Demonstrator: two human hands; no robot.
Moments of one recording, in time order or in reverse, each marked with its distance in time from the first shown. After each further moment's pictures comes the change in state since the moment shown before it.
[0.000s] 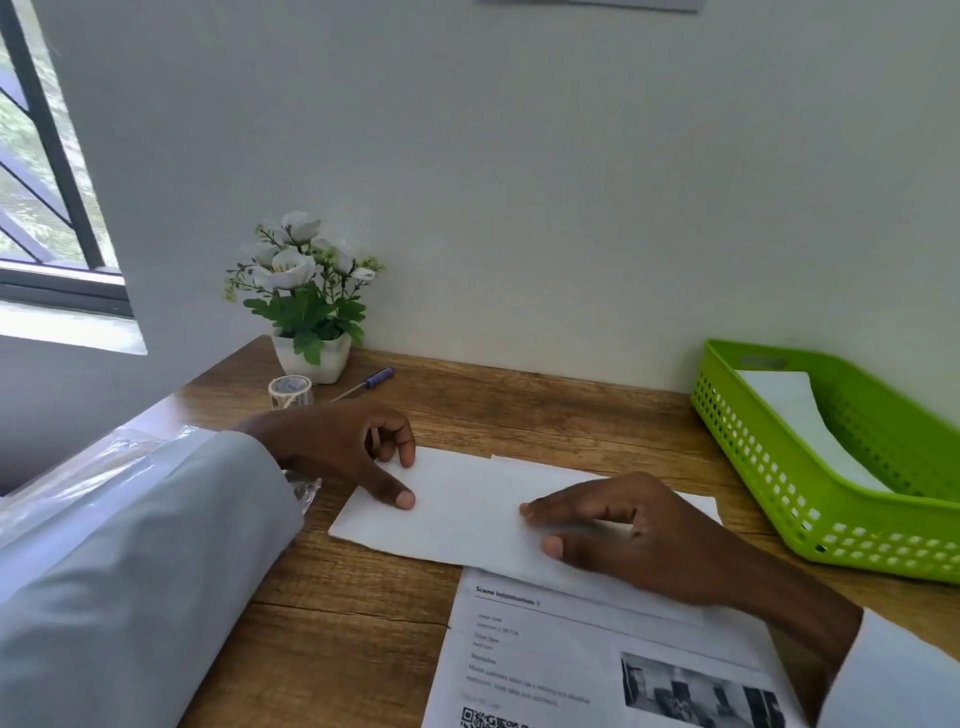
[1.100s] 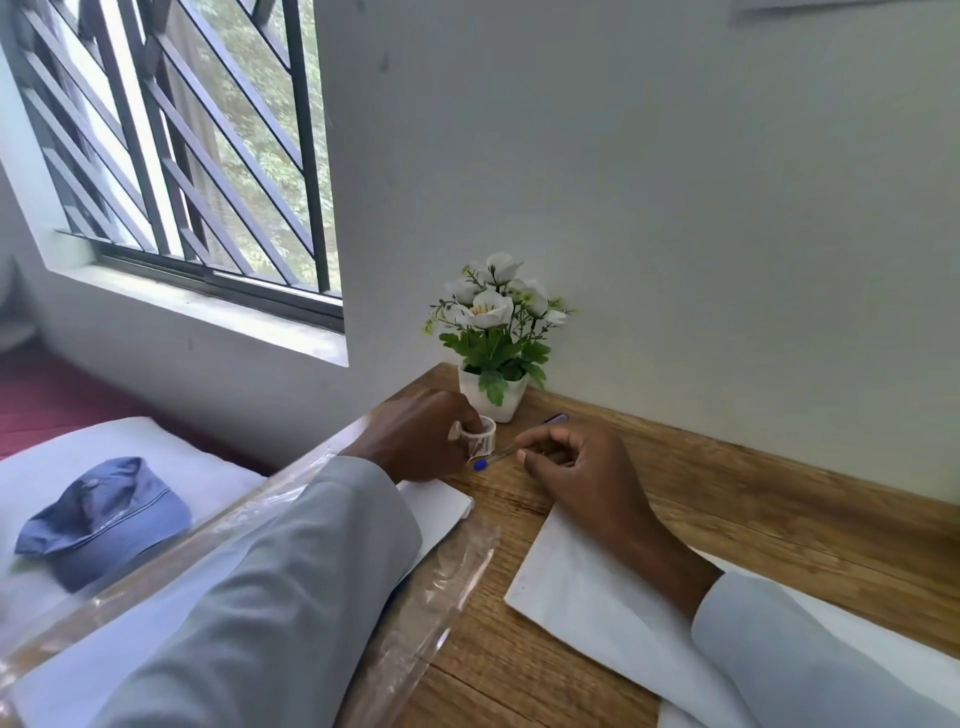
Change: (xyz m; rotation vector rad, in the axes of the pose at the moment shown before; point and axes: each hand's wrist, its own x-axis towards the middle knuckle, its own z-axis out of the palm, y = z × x) left_hand -0.026 -0.080 -0.028 0.304 0.643 -0.271; right_hand 0.211 -0.025 0.111 0.194 0.328 -0.127
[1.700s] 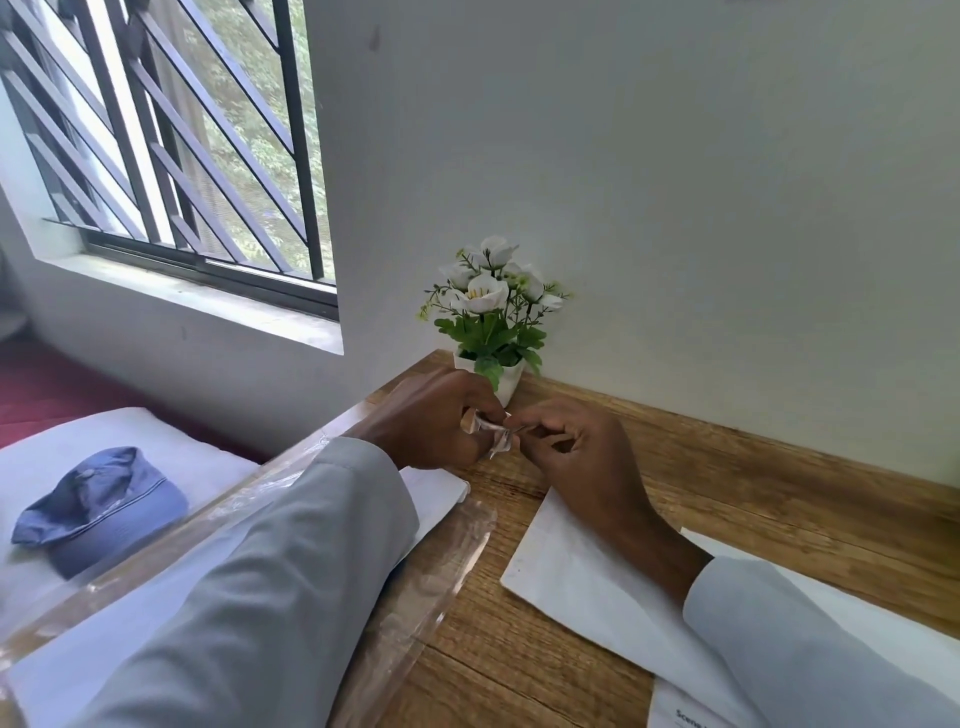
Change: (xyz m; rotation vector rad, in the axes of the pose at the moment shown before) left_hand -0.008 0.022 -0.011 -0.128 0.055 0.170; right_hand -0.004 -0.002 -0.001 -0.012 0.061 -0.220
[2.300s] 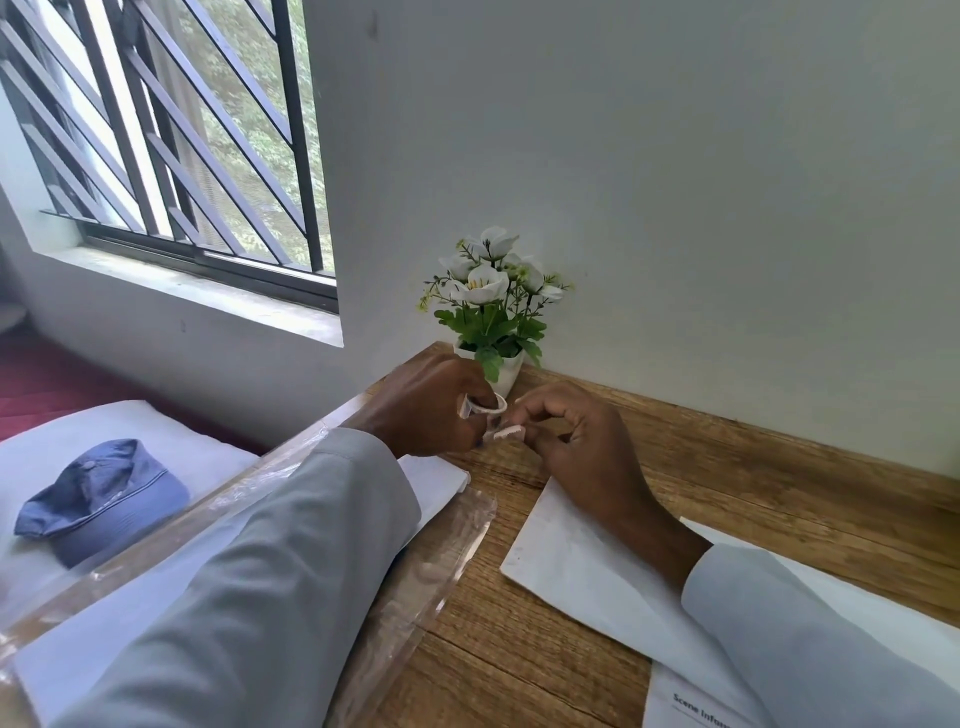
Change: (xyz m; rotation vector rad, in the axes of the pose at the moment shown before) left_hand 0.001 -0.006 0.002 0.082 0.074 -0.004; right_hand 0.000 -0.004 -0.001 -0.005 -0.028 0.004
